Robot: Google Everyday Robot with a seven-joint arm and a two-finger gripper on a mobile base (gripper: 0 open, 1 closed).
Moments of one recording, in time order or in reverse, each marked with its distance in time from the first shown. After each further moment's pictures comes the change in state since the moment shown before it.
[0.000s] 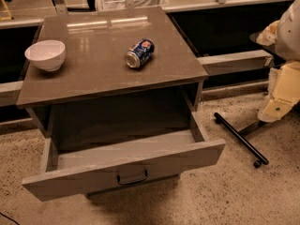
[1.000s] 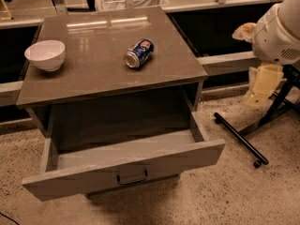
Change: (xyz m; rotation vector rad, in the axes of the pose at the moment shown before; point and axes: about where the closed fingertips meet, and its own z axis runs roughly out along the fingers) arm -0.020 -0.045 0.047 0.071 -0.100 -0.202
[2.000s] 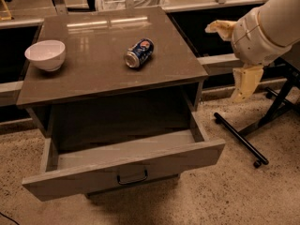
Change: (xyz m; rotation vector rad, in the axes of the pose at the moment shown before) arm -0.034 -0.019 0.021 0.101 -0.103 -0.334
